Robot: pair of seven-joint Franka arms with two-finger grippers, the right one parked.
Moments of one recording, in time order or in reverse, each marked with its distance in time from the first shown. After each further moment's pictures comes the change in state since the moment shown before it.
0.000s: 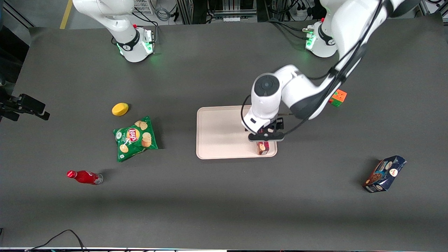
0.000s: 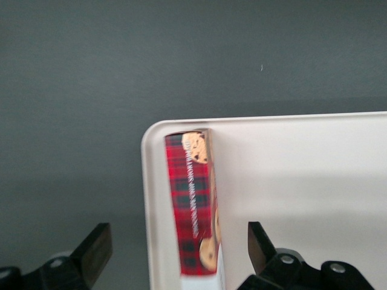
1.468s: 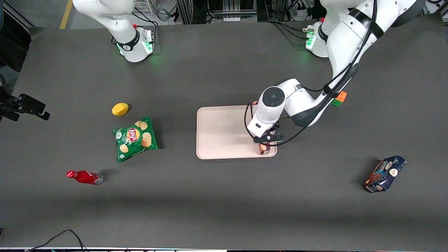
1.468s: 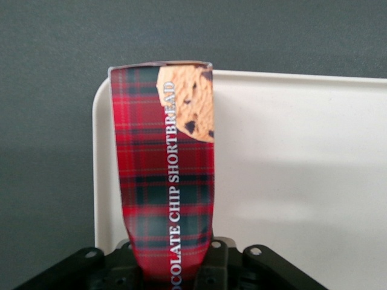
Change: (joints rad) arm -0.002 0.107 0.097 -0.193 0.033 0.328 -0.126
